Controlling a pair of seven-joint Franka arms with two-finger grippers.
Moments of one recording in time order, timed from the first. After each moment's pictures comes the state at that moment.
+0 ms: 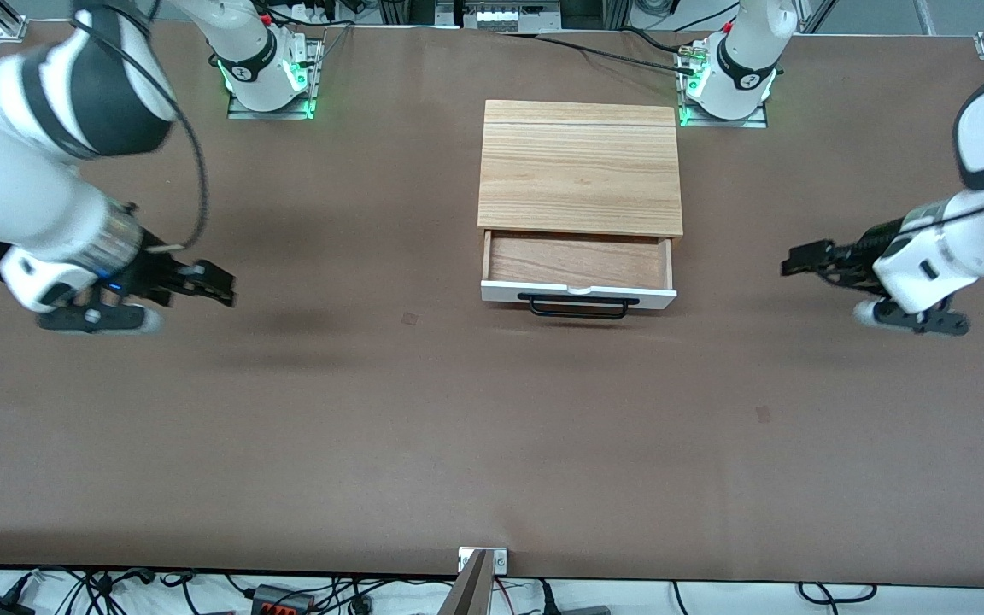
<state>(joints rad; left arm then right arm) 0.01 0.27 -0.05 -1.58 -0.27 1.68 0.08 0.14 0.27 0.09 -1.61 0.08 1.95 0.19</state>
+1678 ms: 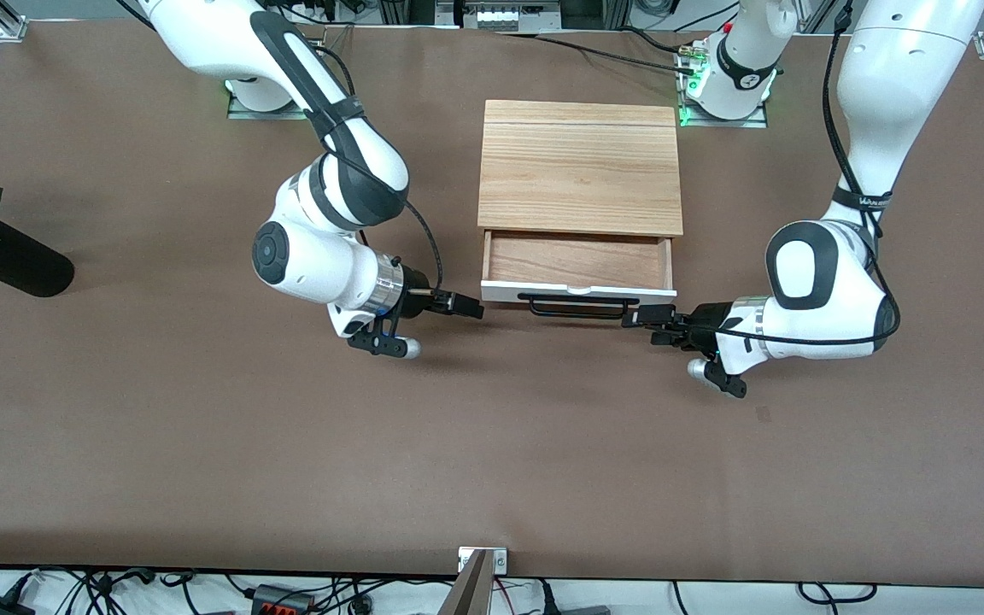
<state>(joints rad) 0.00 0.56 -0.20 -1.72 -0.79 2.05 0.47 0.48 0.61 0.09 -1.55 0.67 2.30 0.38</state>
